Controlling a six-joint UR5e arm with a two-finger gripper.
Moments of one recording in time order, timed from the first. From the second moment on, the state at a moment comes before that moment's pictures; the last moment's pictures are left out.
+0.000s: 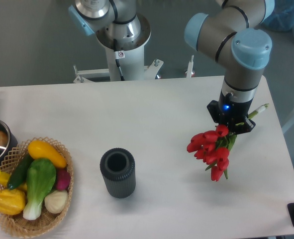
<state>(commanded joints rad) 2.70 -1.92 -1.50 -1.15 1.51 1.42</state>
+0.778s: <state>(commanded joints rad) 2.63 -1.96 -1.57 -1.15 1.55 1.40</state>
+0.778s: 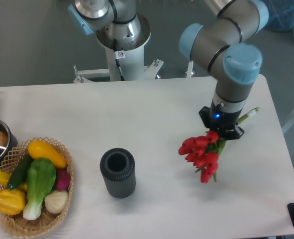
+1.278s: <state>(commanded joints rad) 2.62 -1.98 -1.58 -1.14 1.55 1.40</state>
